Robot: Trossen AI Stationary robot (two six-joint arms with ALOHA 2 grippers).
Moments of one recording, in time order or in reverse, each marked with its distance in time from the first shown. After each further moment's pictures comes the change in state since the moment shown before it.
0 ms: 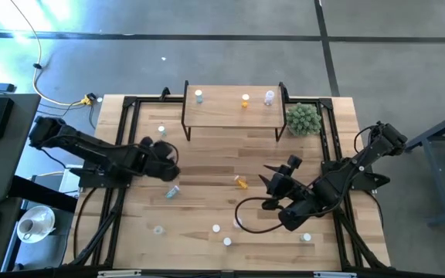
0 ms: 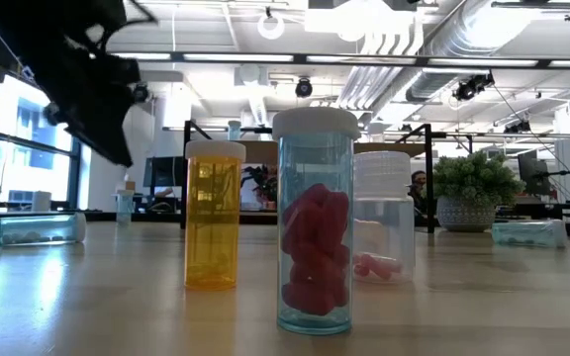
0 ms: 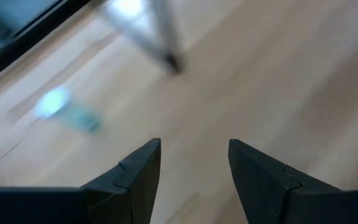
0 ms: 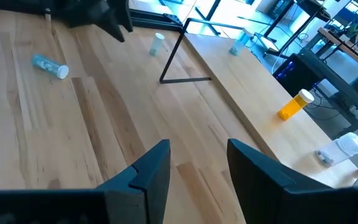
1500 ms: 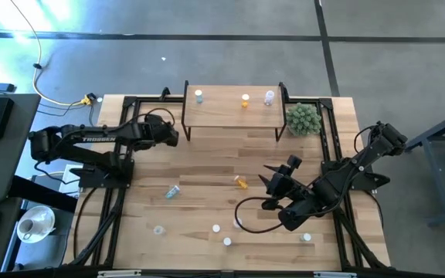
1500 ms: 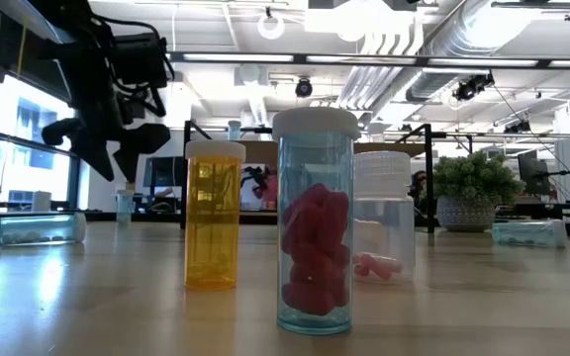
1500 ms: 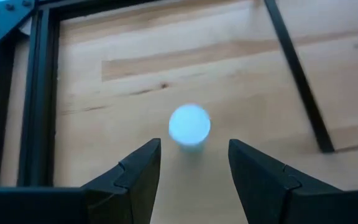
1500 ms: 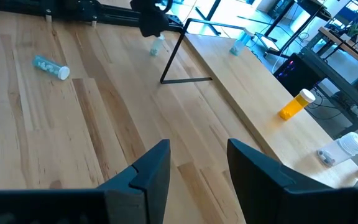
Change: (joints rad) left arm 0.572 0.047 -0.001 0.084 0.085 -0.041; right arm 0.000 0.001 -0.001 0.007 -0.002 0.000
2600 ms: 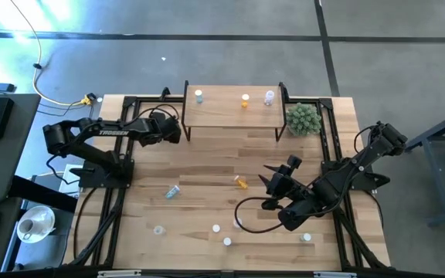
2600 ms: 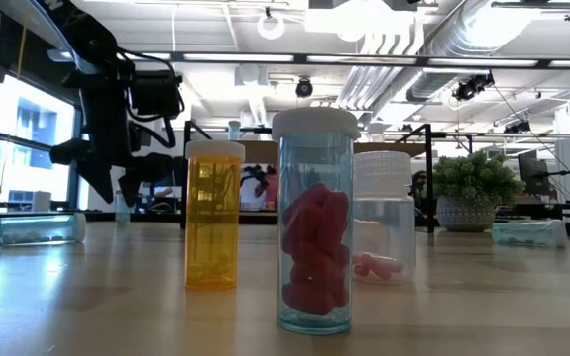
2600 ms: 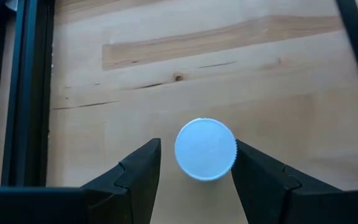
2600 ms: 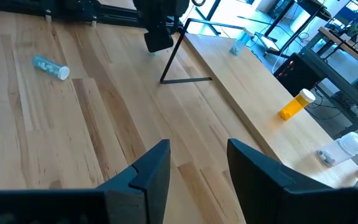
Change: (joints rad) left arm 0.122 0.188 -0.001 0.106 0.050 0.064; right arm -0.001 0.000 0.000 0.001 0.000 0.000
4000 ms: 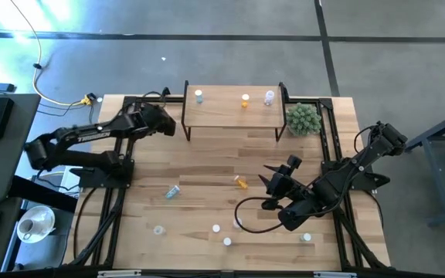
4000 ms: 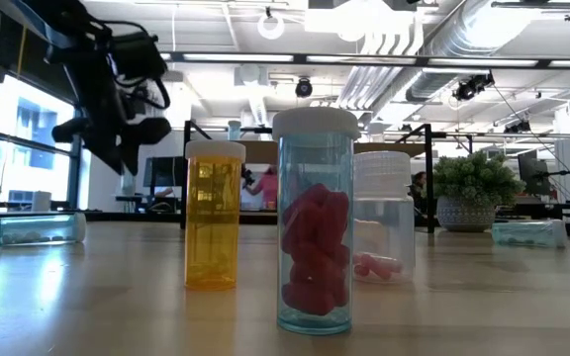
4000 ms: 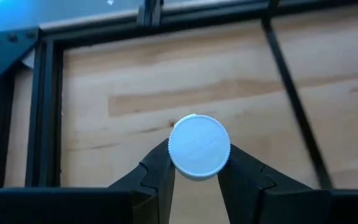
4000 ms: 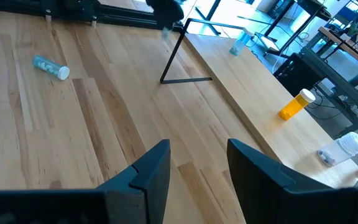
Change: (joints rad) left arm 0.103 -0.269 0.001 0.004 0.063 0.181; right arm 0.000 0.000 0.000 0.000 0.000 0.000
